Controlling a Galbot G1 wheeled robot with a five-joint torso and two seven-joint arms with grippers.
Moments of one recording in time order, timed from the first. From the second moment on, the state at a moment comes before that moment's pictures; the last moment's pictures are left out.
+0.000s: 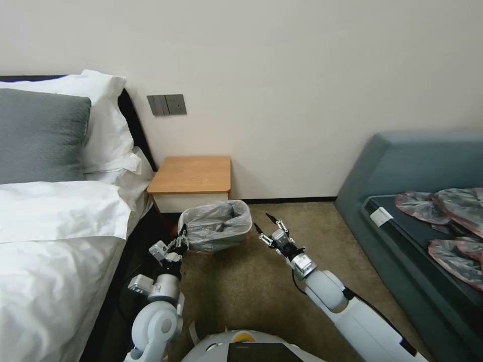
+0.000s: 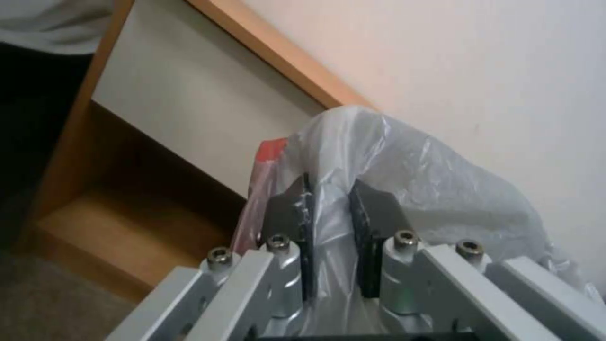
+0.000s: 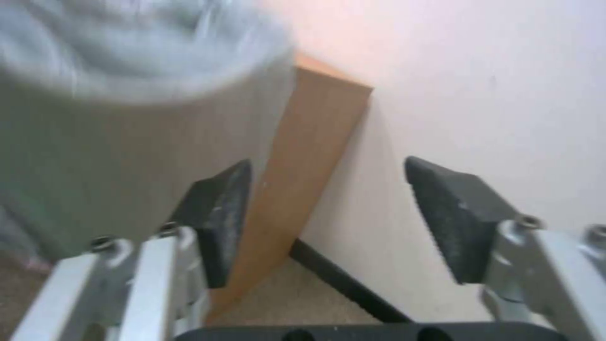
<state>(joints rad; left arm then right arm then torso) 1.64 -1.39 -0.47 -2.22 -0.77 -0.04 -0.21 -1.28 0.93 0.15 2.01 0.04 0.08 0.04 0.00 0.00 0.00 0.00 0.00</state>
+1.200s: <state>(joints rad) 1.60 -1.36 -0.44 -2.13 -0.27 -0.11 -0.05 -0.31 0.79 -0.70 1.96 0.65 -0.49 -0.03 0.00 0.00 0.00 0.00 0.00</state>
